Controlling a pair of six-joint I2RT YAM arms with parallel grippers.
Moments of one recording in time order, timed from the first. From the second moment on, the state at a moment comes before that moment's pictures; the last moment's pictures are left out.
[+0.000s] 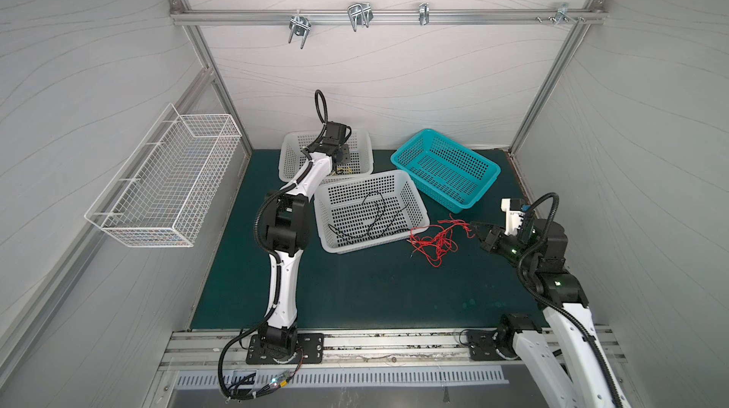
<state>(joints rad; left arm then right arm) -0.22 2.23 2.01 -0.58 -0.21 -0.33 0.04 0.59 0.58 -0.40 -0.62 0.47</state>
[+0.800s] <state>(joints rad) -0.51 1.76 1.50 -0.37 0.09 -0.05 0.04 0.45 0.66 -0.39 -0.56 0.47</state>
